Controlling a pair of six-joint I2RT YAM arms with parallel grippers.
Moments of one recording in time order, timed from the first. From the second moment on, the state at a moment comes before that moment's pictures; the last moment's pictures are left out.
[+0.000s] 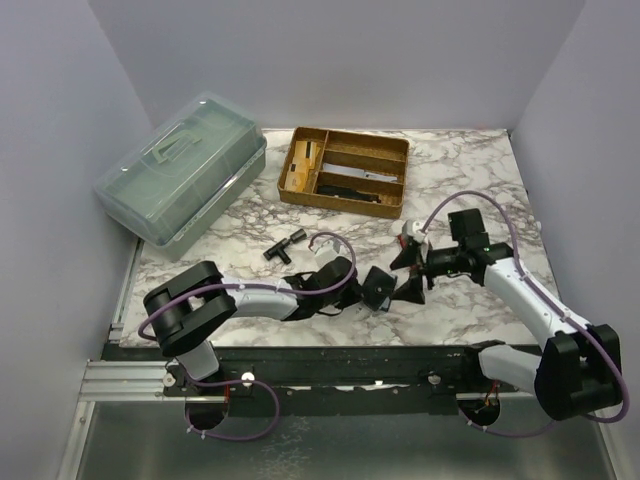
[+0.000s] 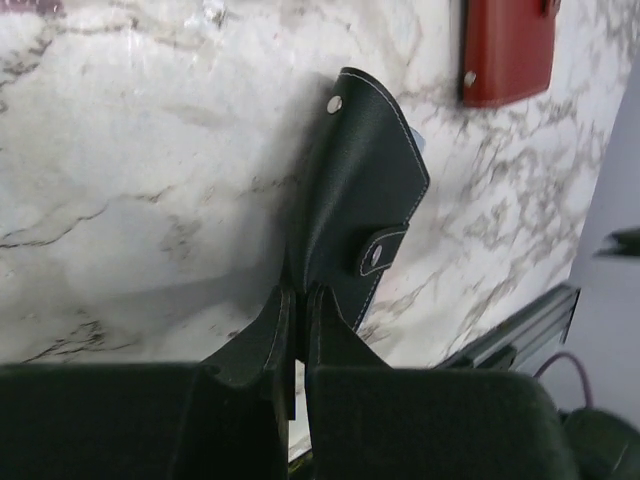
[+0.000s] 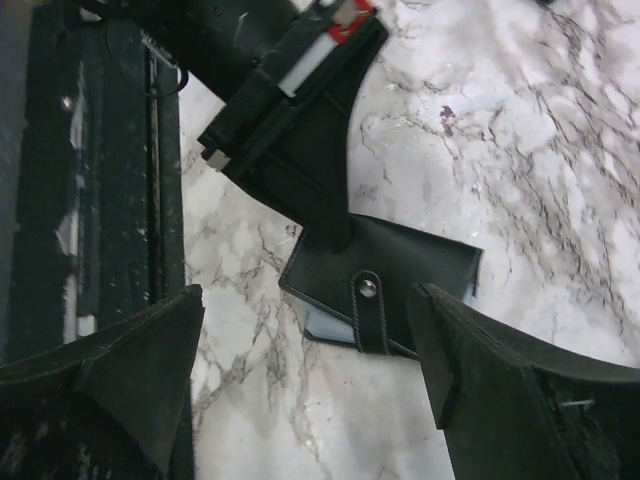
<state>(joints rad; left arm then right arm) -1.05 1.63 0.68 0.28 -0.14 -1.24 0.17 1.14 0.70 -0.56 -1.11 -0.75</state>
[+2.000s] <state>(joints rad) -1.13 1.64 0.71 0.19 -0.37 -1.44 0.43 1.40 0.64 -0.24 -0.79 -0.98</state>
